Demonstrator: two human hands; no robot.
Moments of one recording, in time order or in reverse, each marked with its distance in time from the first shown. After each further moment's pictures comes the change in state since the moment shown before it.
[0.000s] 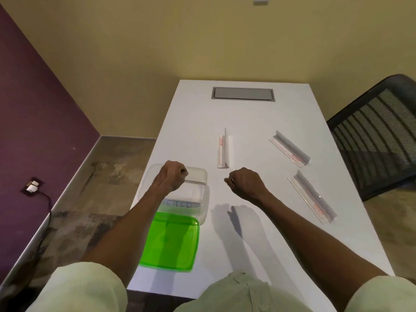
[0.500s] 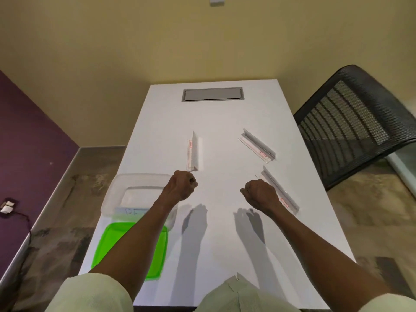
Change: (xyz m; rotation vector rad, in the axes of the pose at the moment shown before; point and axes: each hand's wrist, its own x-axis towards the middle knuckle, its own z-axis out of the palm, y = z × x) left_hand 0.002 0.138 0.070 -0.032 -0.081 0.059; right_hand -0.083 0.149 -0.002 0.052 -0.049 0.291
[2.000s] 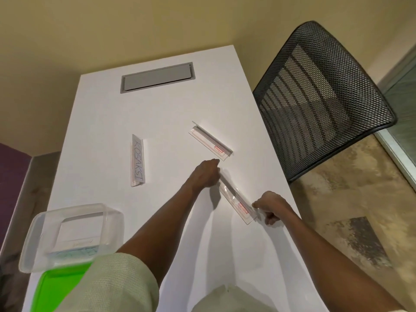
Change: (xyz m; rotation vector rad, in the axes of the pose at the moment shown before) left_hand 0.159 0.201 0.156 0.188 -0.398 0.178; right_hand 0.025 0.186 -0.012 0.387 -0.684 0.919
